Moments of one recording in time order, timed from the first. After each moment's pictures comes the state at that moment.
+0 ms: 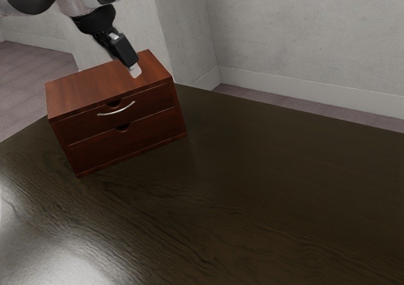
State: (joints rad) arm 0.24 0.15 -0.06 -1.12 0.04 1.58 0.53
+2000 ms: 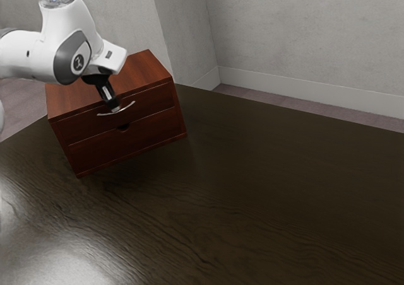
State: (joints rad) arm 0.23 0.28 0.19 -1.38 0.14 2.02 0.81
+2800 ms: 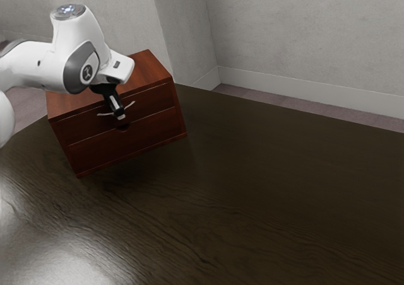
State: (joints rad) arm 0.23 0.31 0.19 -1.40 0.12 2.06 0.80
